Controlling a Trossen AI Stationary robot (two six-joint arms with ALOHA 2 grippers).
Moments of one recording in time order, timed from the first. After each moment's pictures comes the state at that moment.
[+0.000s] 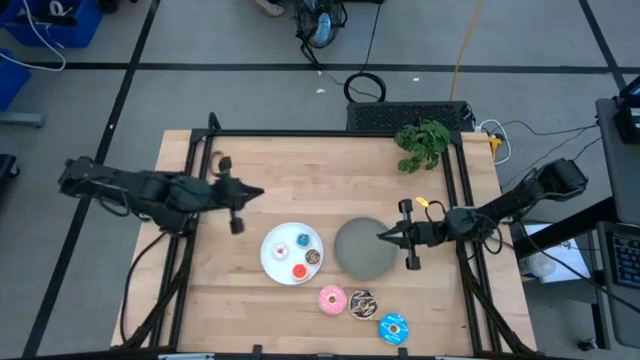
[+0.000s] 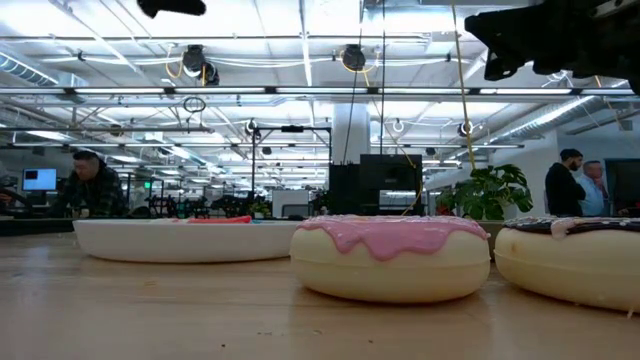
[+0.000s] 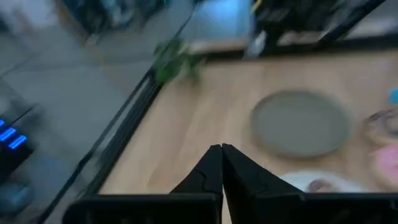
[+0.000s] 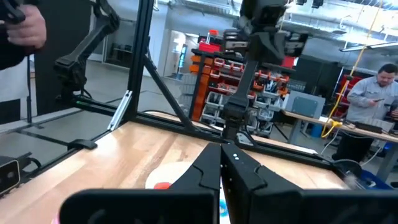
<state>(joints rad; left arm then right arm) -0.23 0.88 0.90 -0.46 -0.51 -0.01 0.35 1.08 0.13 1.09 0.21 -0.22</state>
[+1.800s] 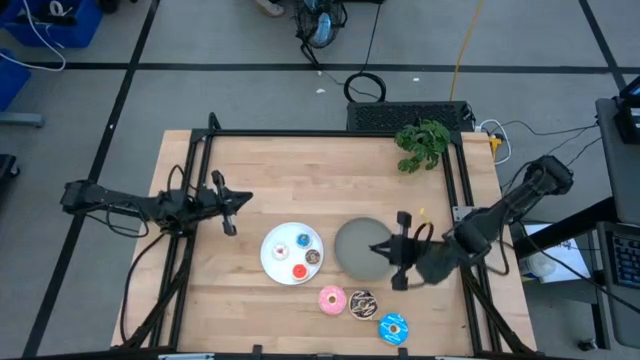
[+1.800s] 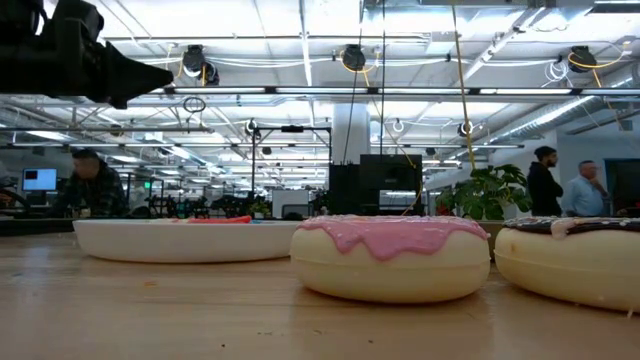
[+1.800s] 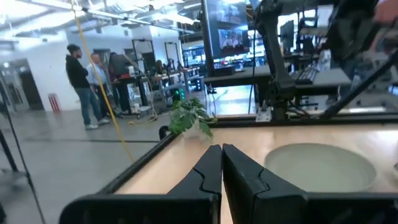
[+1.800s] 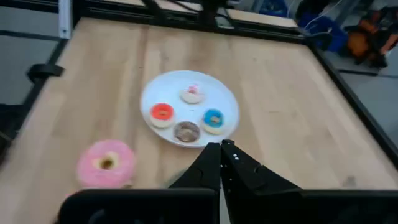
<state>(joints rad) -0.13 0.34 0.01 0.46 -0.40 0.18 0.62 1.24 1.00 -0.45 0.68 0.31</state>
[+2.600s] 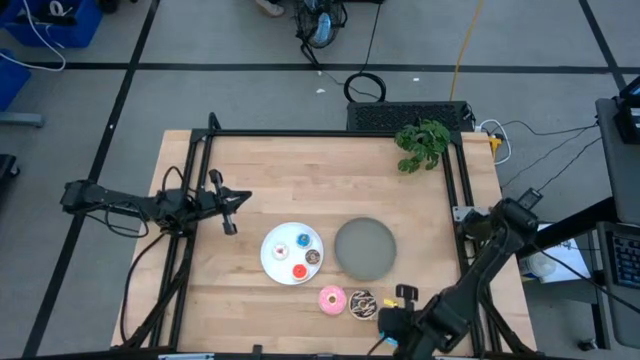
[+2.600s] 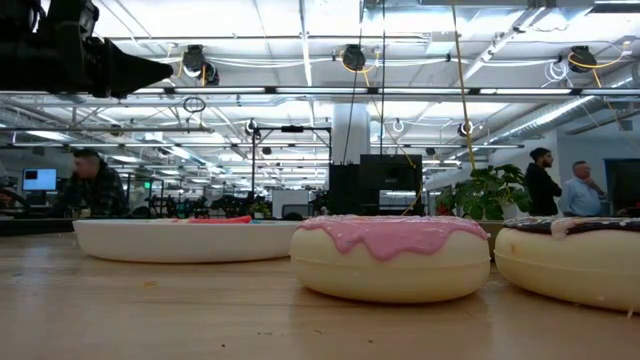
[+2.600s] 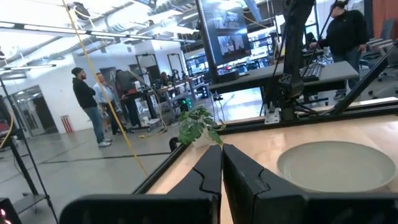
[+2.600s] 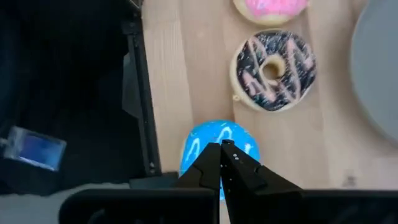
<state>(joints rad) -0.13 0.34 0.01 0.50 -0.40 0.31 0.86 1.83 1.57 -1.02 0.23 0.98</state>
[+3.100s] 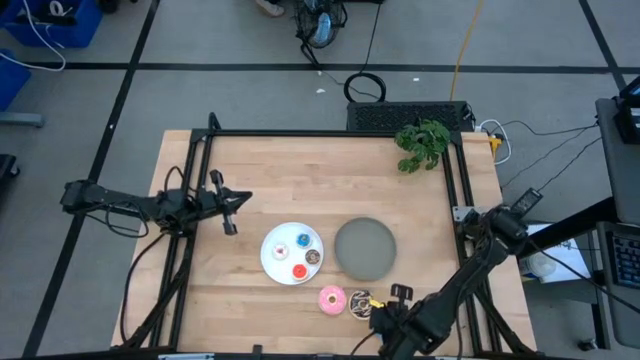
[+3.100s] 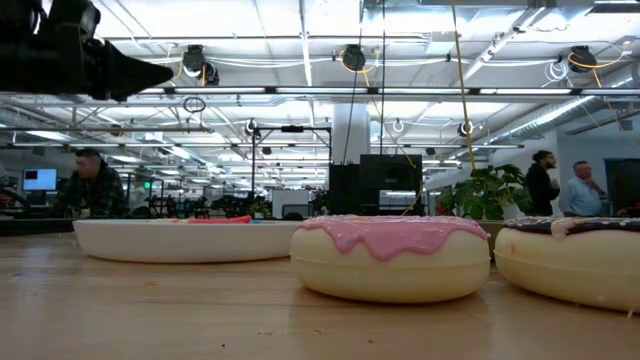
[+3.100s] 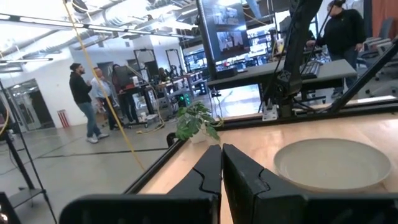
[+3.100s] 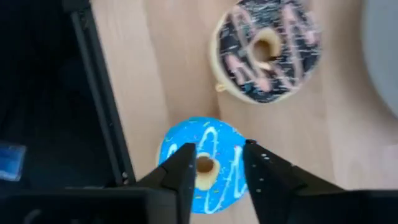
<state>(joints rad) -0.13 0.34 0.01 0.48 -0.40 0.28 0.83 1.94 1.56 -1.04 0.15 1.04</state>
